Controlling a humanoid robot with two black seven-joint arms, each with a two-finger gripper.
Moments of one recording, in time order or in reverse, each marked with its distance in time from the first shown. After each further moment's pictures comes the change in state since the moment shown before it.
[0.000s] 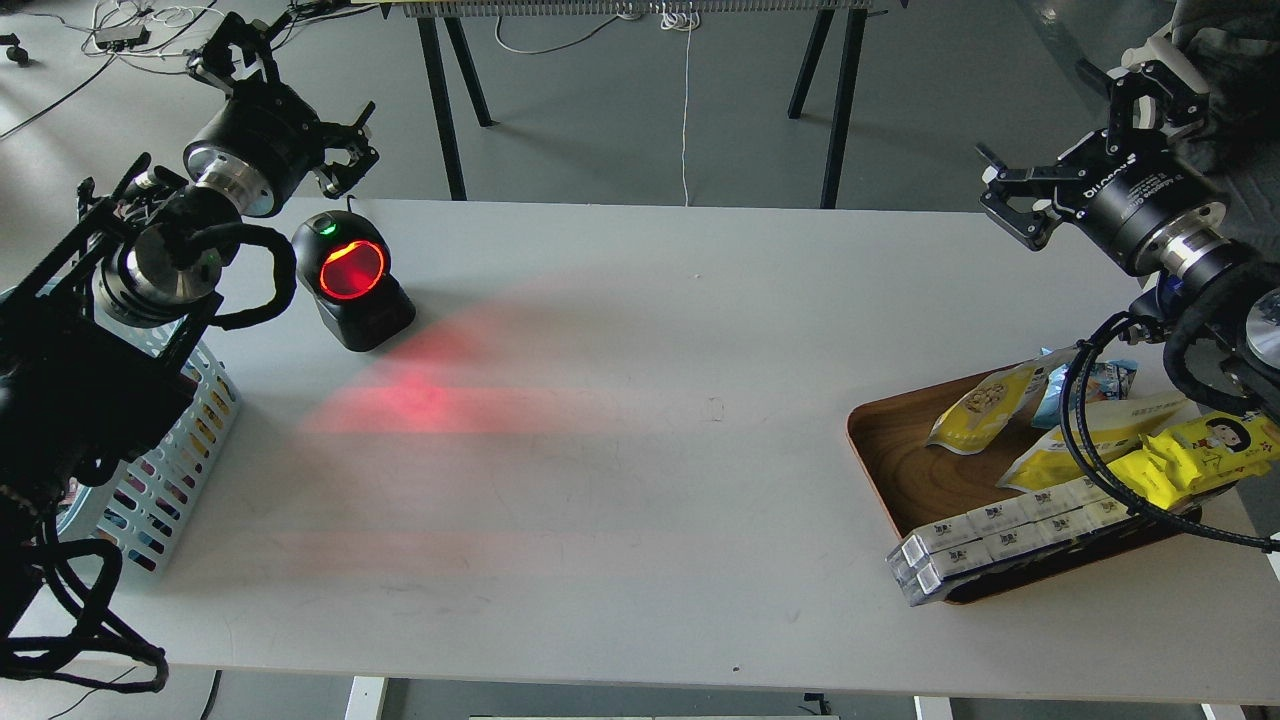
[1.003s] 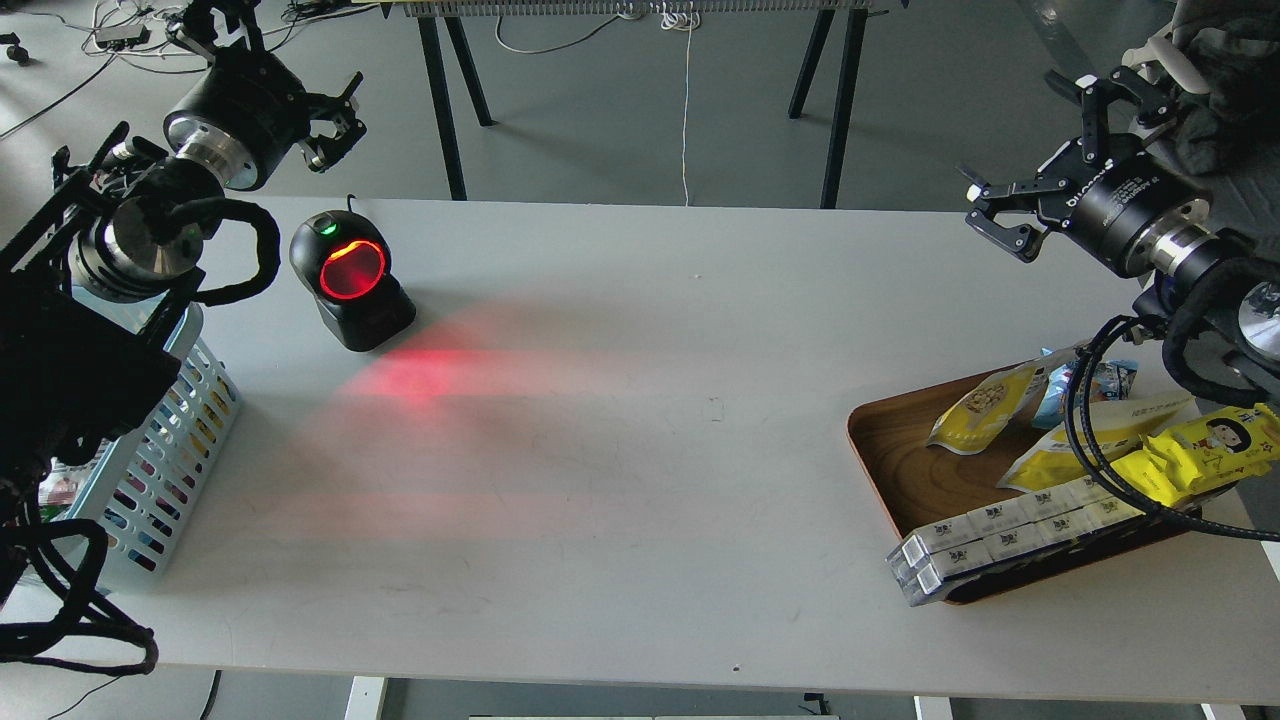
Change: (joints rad) left arm -0.040 0.022 0.008 0.010 0.005 -0.012 0.011; right arm 0.171 -0.067 -0.243 0.007 0.007 -0.006 -0.003
